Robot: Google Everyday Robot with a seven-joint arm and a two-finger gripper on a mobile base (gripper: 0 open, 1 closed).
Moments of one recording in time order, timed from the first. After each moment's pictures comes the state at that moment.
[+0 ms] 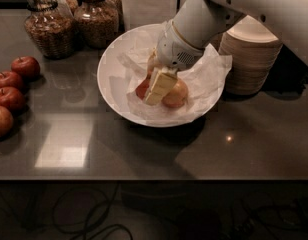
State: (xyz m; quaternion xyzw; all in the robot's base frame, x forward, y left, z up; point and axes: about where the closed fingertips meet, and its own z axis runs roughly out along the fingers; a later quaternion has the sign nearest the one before) arm 0.540 -0.001 0.907 -0.71 0.64 0.14 0.24
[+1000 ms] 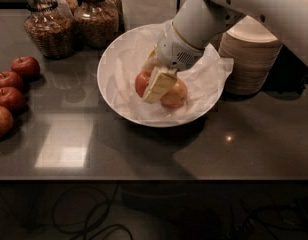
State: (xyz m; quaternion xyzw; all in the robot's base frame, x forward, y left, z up) arm 0.540 -0.001 0.907 -0.71 0.64 0.14 0.24
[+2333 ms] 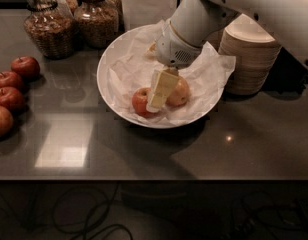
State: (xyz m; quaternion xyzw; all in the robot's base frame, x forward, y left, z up) arm 0.548 0.001 0.904 -0.72 0.64 0.13 0.23
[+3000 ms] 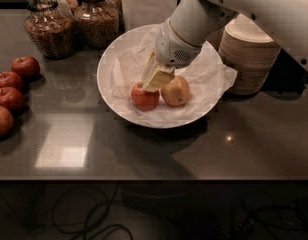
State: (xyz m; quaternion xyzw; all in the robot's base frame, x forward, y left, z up) arm 0.553 -0.003 0.903 -0.72 0.64 0.12 0.23
